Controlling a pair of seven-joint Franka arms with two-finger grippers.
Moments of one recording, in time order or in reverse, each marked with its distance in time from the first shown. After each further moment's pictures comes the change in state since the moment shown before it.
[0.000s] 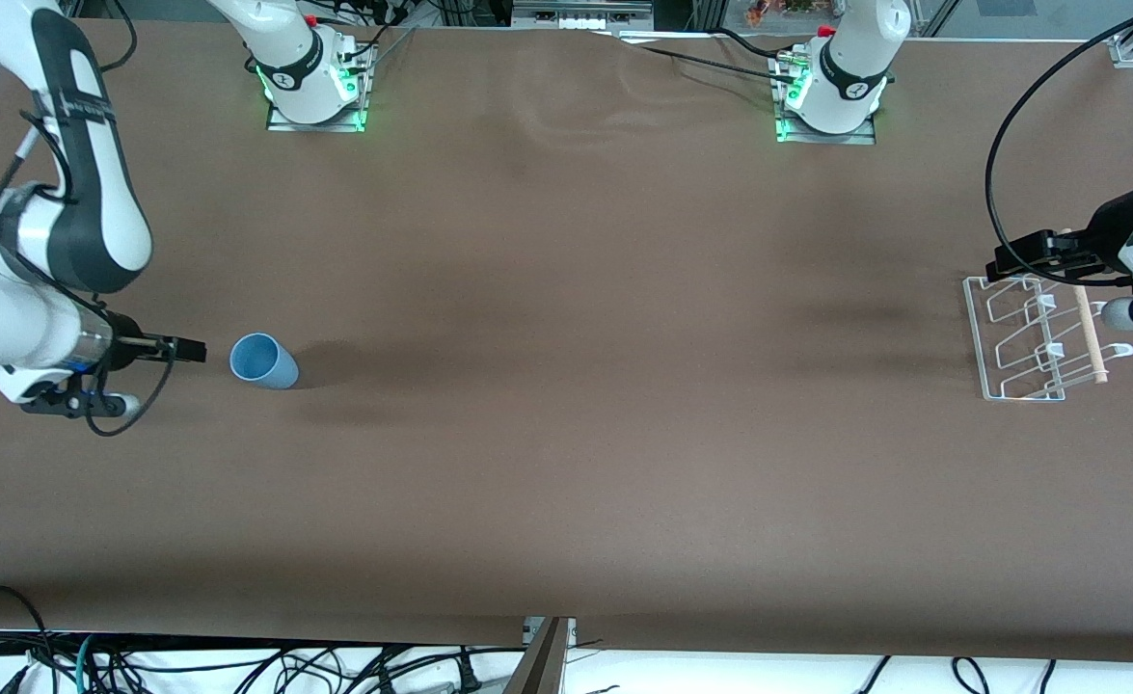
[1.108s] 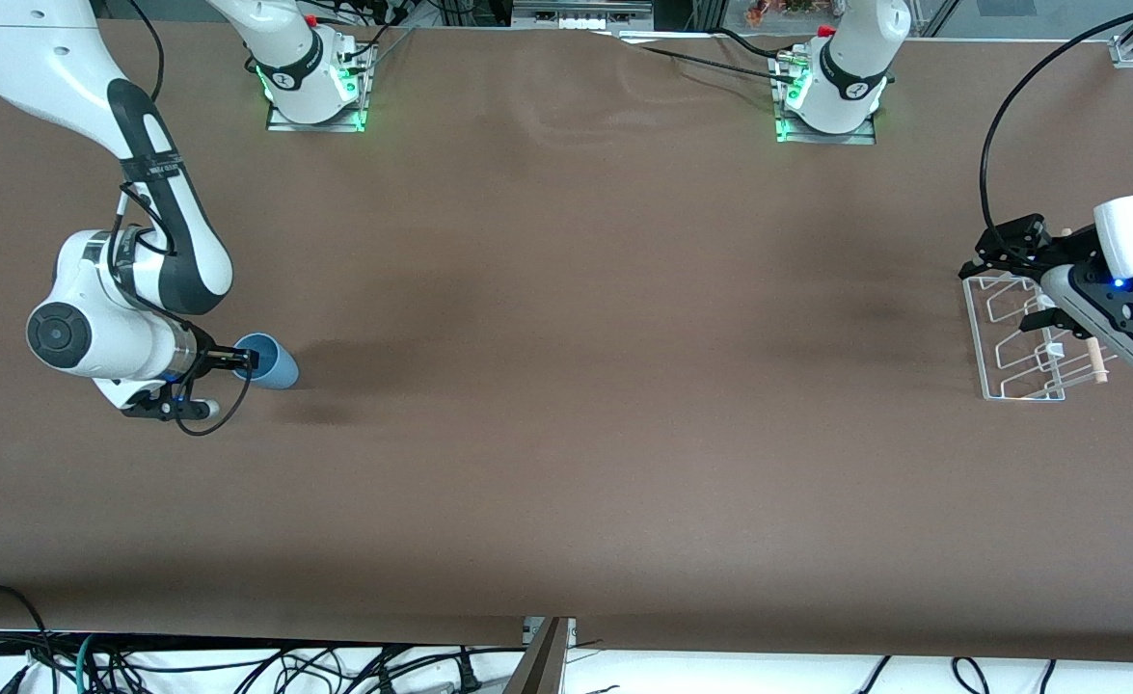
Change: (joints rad) left arm 0.009 0.032 0.000 0.000 -0.138 0.077 0.730; right arm 0.032 0.087 0.002 -0.144 0.001 0.210 0.018
